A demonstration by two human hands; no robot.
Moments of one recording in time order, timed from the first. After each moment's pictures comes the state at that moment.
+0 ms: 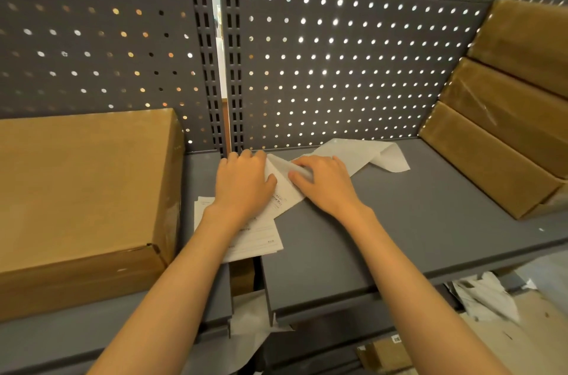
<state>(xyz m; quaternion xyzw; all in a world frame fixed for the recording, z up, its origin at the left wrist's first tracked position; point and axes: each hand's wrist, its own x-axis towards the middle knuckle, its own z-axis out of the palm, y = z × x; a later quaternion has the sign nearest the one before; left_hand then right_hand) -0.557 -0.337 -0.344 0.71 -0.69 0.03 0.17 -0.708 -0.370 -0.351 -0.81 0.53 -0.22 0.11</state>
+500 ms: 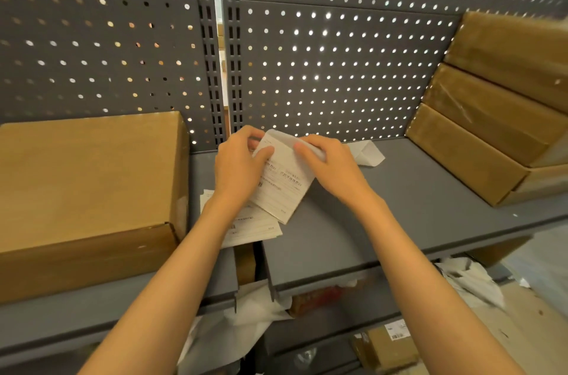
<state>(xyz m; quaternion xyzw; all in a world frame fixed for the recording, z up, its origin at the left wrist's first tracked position) -0.556 -0.314 -0.313 0.63 -0.59 -0.14 0.48 -0.717 -0.333 -0.305 -0.76 0.48 -0.37 0.24</state>
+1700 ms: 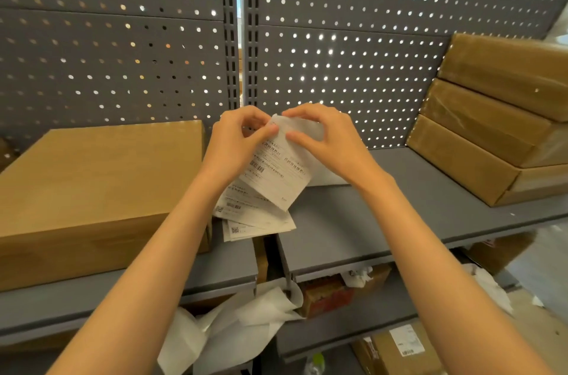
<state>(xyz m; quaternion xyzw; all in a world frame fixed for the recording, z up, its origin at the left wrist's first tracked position) -0.524 -0.276 -0.264 0.51 -0.65 -0.19 0.53 -0.693 -0.304 -0.253 -0.83 0.39 -0.40 0.10</state>
